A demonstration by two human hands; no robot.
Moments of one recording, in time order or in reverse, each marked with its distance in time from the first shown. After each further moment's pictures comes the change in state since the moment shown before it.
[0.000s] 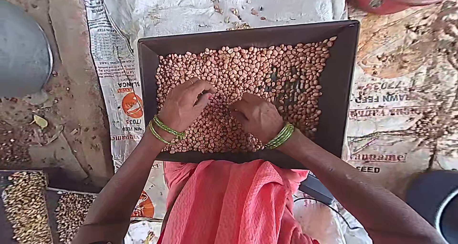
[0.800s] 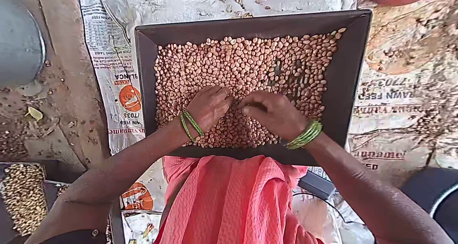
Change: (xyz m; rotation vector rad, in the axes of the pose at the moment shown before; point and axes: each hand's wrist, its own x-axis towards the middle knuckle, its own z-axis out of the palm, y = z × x) left_hand 0.009 0.014 0.045 0.362 -0.249 0.347; right_hand -0.014 0.001 -0.035 0.464 -0.109 0.237
